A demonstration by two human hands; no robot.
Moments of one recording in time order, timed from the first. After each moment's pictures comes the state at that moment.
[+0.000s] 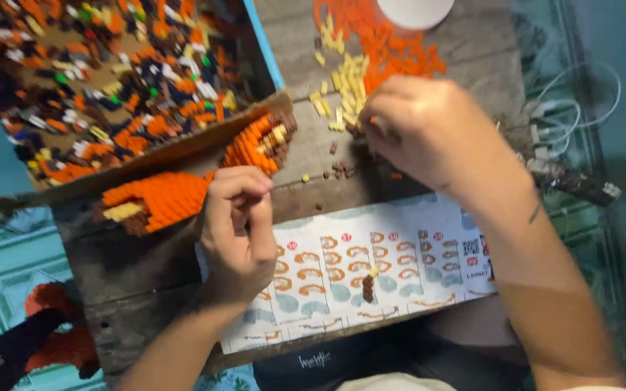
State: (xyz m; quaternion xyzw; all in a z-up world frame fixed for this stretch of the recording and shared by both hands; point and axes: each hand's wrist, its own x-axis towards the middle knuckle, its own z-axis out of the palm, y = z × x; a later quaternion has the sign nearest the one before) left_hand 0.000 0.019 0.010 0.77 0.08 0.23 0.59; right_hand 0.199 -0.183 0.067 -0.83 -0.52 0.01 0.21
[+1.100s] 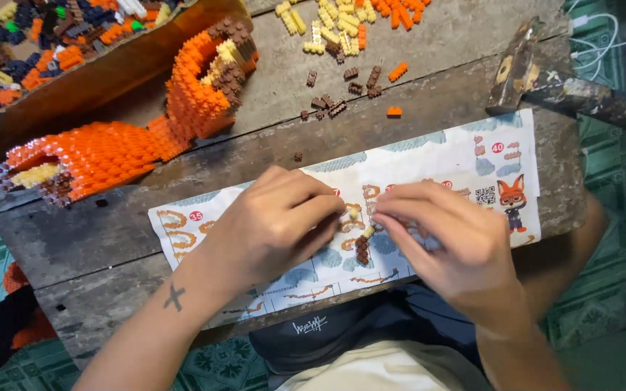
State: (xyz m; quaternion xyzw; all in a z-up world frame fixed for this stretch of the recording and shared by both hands) left_hand 0.004 0.005 0.010 0.87 -0.23 0.03 0.44; right_hand 0.039 -0.238 0.056 -0.88 -0.25 0.11 0.40
